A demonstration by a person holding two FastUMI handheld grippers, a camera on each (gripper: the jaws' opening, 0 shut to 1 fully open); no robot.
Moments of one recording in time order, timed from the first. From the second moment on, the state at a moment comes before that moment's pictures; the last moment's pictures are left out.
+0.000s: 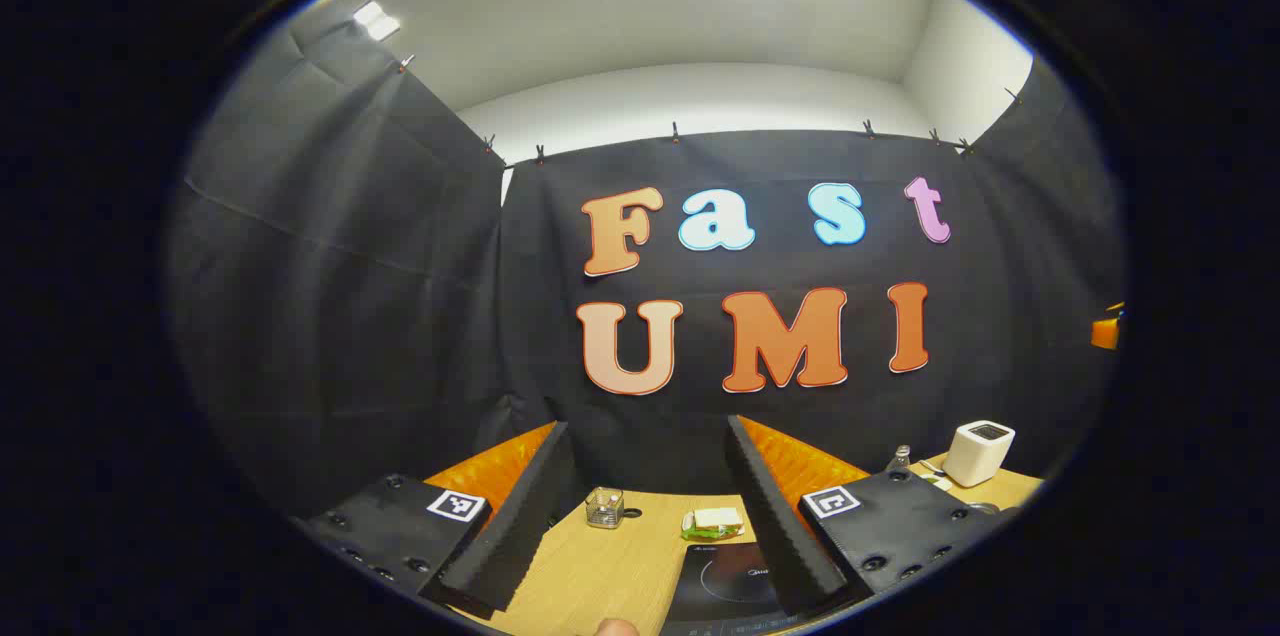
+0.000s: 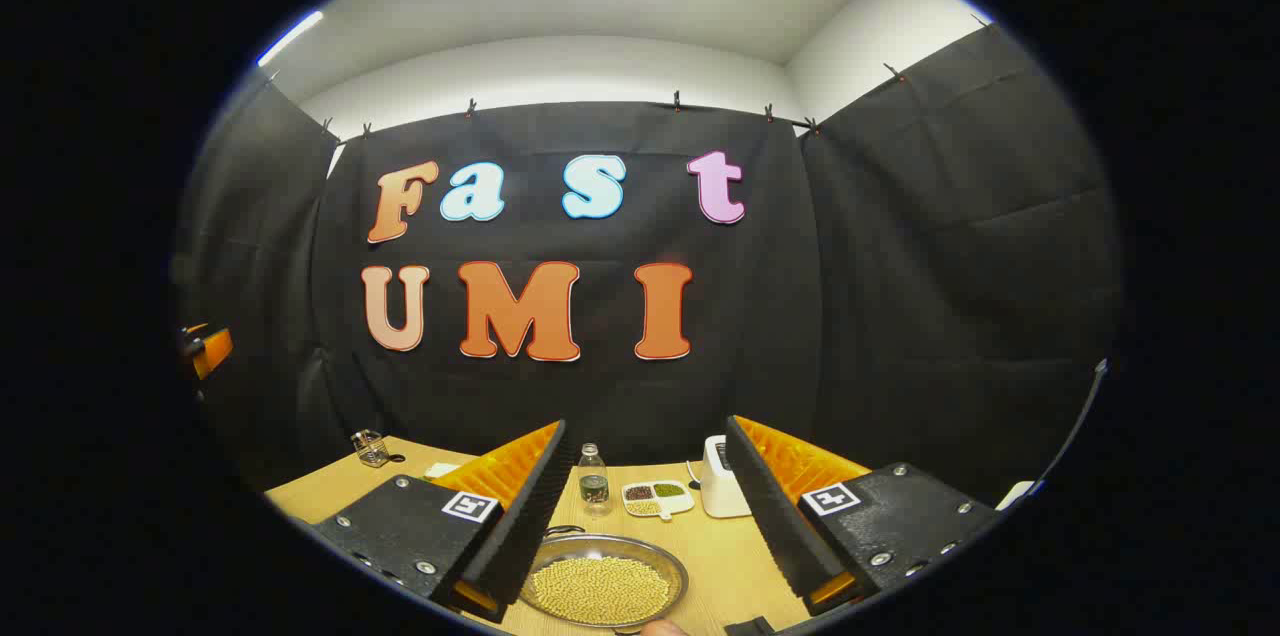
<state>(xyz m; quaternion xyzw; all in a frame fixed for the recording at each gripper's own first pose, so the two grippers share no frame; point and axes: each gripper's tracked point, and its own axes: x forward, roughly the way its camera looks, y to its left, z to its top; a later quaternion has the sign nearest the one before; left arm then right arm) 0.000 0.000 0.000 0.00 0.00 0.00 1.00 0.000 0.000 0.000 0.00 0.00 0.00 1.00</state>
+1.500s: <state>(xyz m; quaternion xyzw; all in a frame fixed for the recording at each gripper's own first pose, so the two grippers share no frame) 0.002 -0.005 -0.002 -0.01 0.02 -0.01 1.00 -0.002 0.035 -0.066 -0.02 0.06 0.05 1.00</state>
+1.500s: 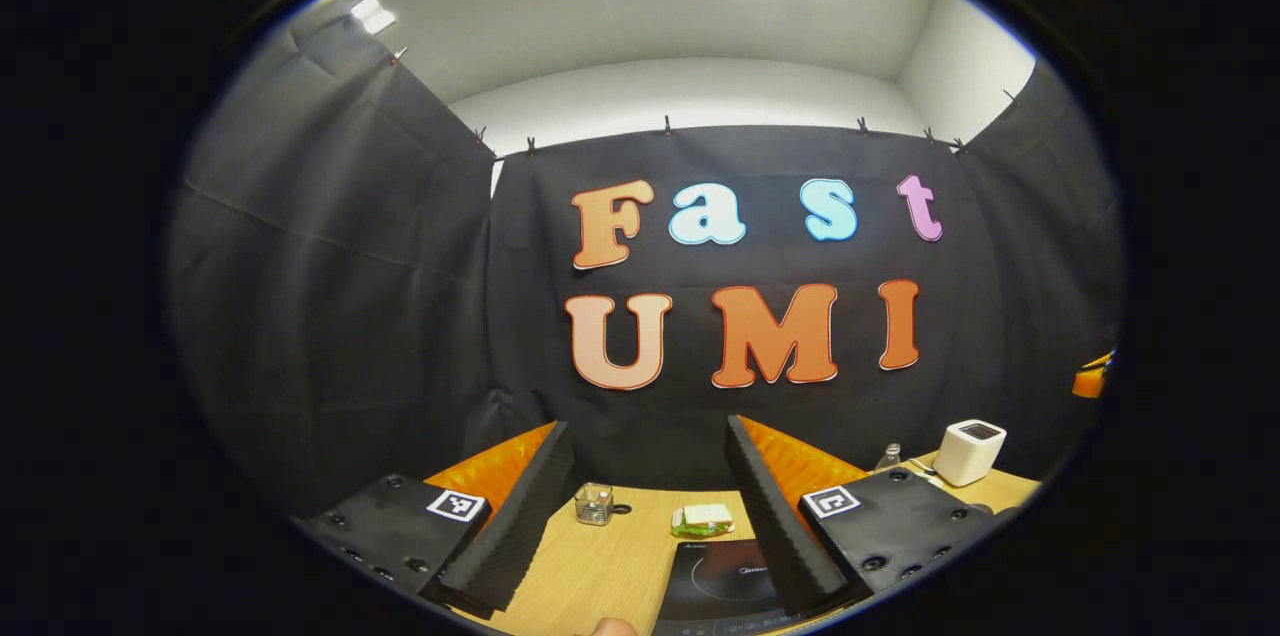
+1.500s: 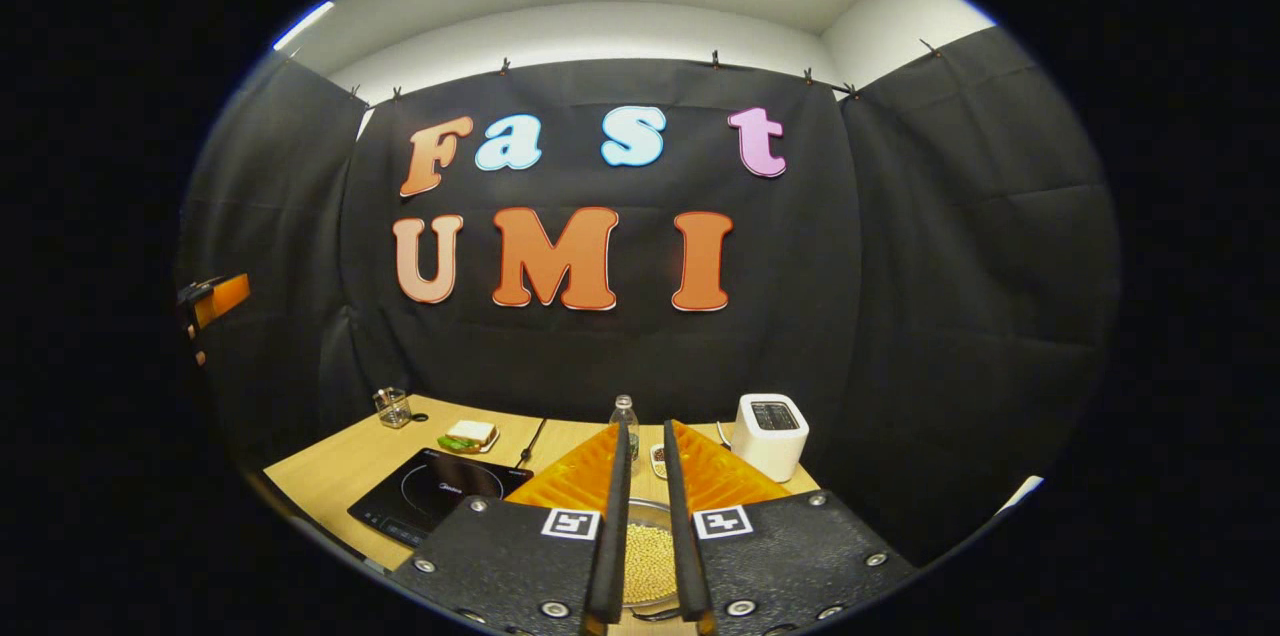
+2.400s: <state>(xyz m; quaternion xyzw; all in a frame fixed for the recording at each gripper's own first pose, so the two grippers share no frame) 0.004 -0.024 -0.004 -0.01 0.02 -0.02 1.00 -0.051 0.058 -0.213 -0.04 0.21 0.10 0.97</state>
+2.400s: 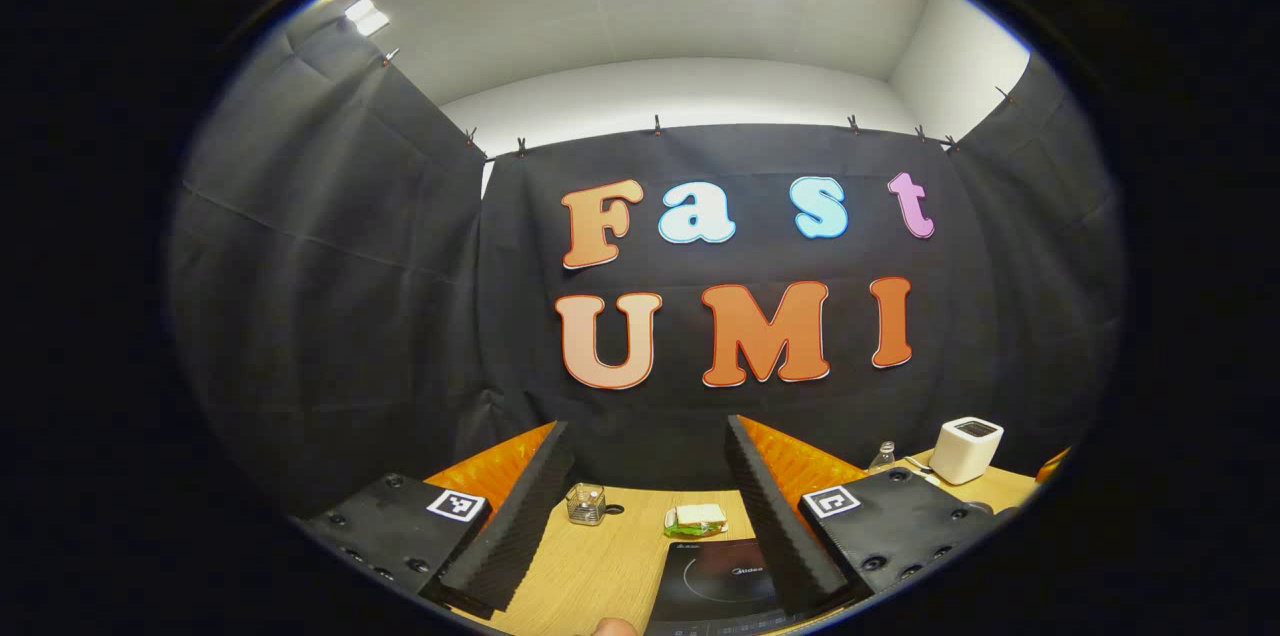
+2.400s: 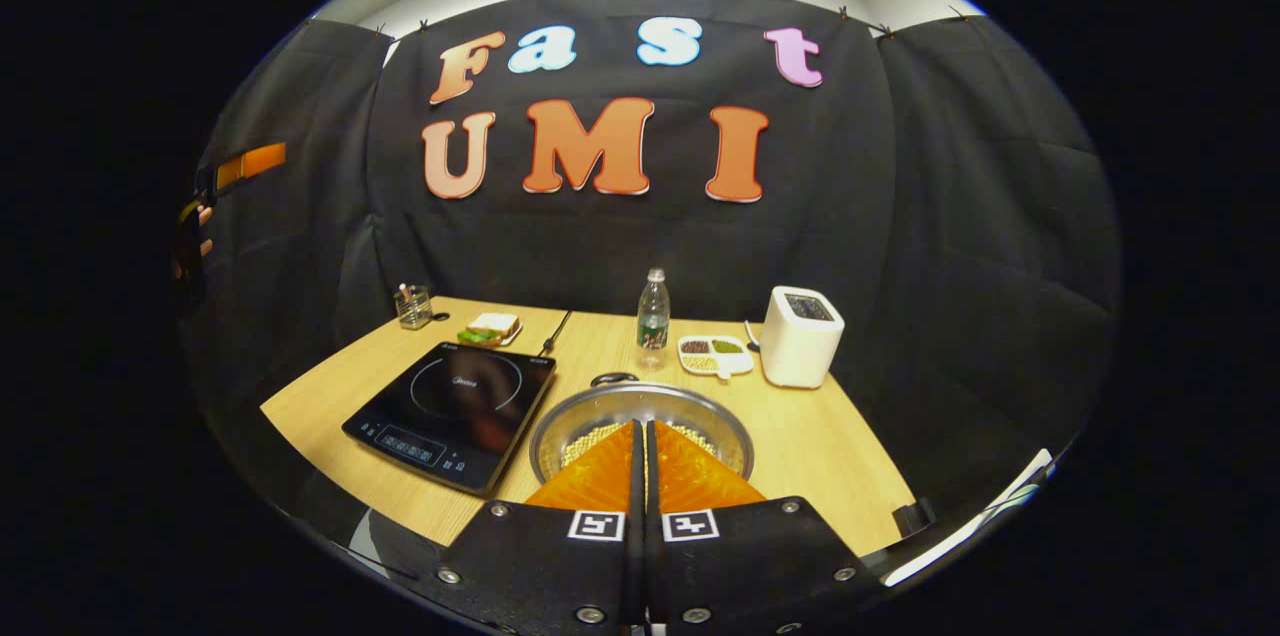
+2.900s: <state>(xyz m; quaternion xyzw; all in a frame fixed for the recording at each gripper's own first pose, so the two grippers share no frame) -0.003 -0.036 0.001 -0.01 0.01 -0.04 1.00 -0.068 0.059 -0.295 -0.03 0.30 0.11 0.95</state>
